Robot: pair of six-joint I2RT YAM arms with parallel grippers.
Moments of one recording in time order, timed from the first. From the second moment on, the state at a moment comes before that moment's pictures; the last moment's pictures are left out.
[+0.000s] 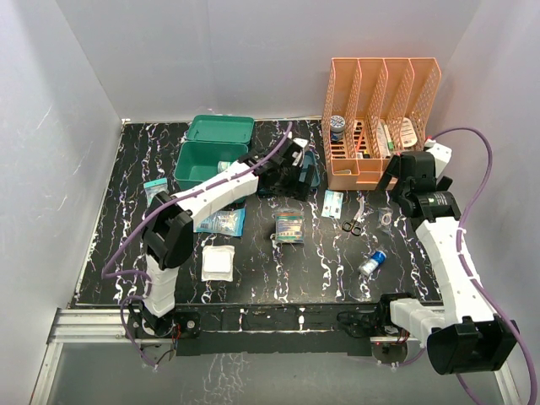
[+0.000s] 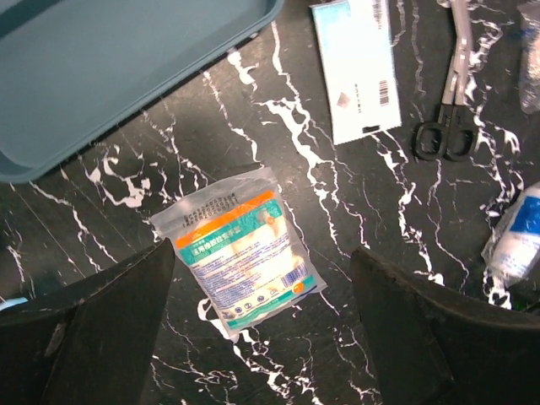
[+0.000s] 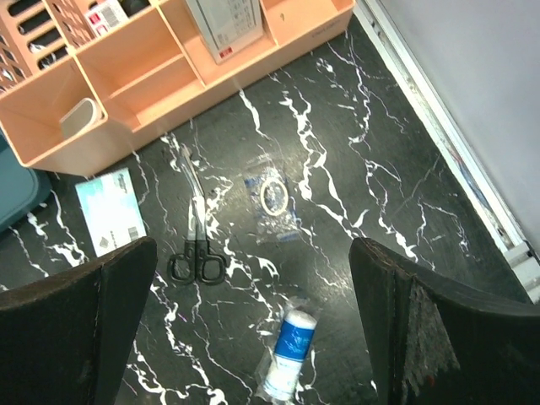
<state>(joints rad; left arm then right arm) -0.79 1.99 1.76 -0.68 0.01 -0.35 0.04 1.05 1.07 -0.74 0.42 0.42</state>
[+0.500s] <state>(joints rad) -0.80 2.02 1.59 -0.64 -0.09 -0.52 0.04 0.99 1.02 -0.81 0.42 0.43</state>
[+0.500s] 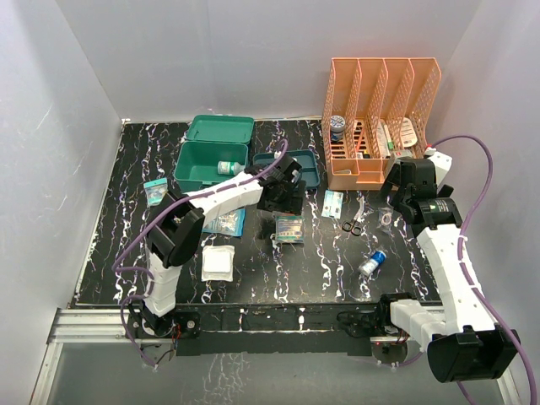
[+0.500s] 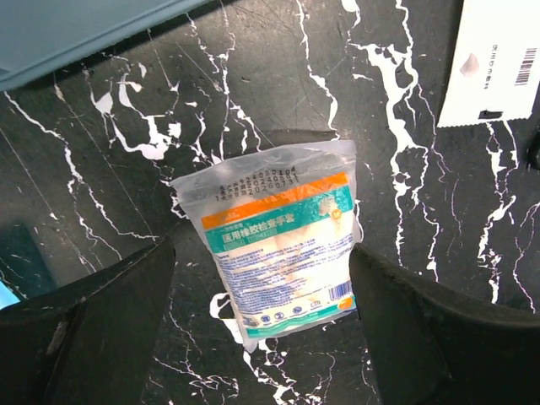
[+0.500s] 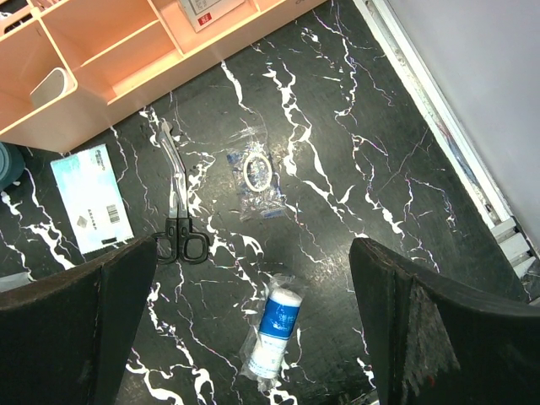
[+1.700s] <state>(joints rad) -0.88 2.08 1.69 -0.68 -0.13 -0.47 0.04 0.97 1.01 -0.78 0.42 0.43</state>
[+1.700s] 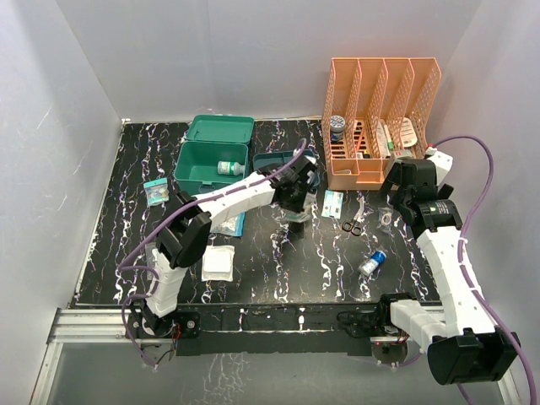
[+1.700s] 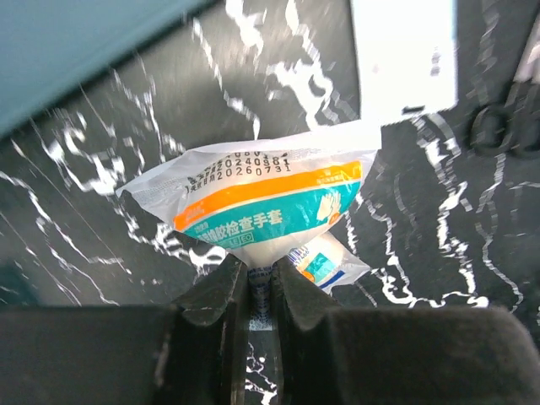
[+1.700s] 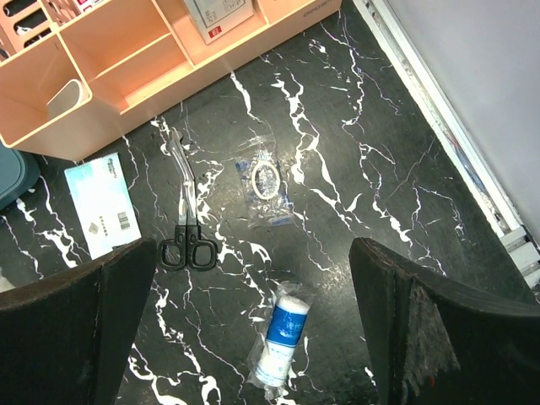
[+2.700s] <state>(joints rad) -0.17 2.01 2.10 -1.00 0.16 0.16 0.04 1.18 1.00 -0.55 0.34 0.47</state>
